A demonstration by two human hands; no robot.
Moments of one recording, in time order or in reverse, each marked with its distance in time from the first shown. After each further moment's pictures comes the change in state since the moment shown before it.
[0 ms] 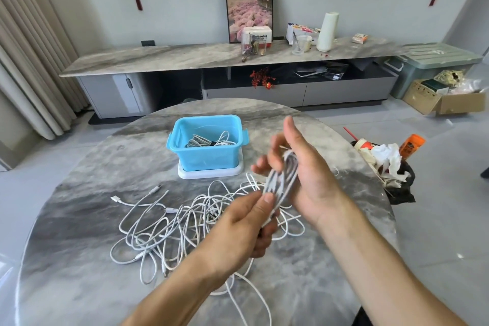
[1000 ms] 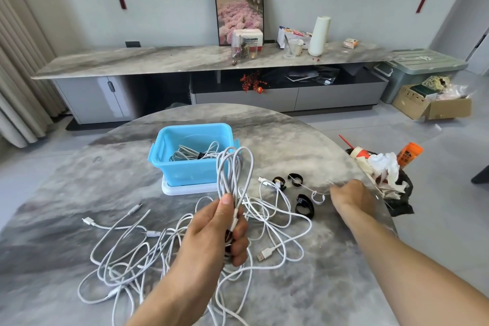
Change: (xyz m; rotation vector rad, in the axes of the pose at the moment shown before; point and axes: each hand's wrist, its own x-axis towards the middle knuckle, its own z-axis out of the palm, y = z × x) left_hand 0.027 -0.004 -0.022 -0.188 0.311 0.027; right_hand 0.080 0.062 -0.231 -1.352 1.088 0.435
